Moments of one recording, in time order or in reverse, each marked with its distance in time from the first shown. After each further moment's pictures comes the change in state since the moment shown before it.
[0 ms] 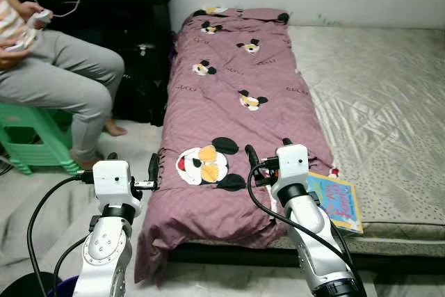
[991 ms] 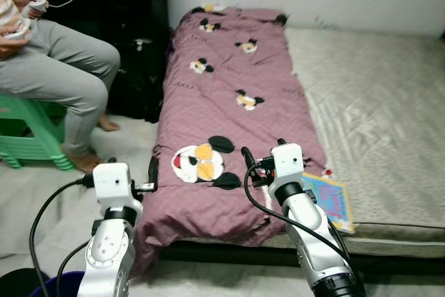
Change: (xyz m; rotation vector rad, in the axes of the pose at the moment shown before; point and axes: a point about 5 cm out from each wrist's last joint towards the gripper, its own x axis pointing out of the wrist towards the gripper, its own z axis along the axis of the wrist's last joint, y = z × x) left arm -0.003 0.000 -0.006 -0.038 0.022 0.059; right arm 0.006 0.000 -0.006 -0.033 0.037 0.054
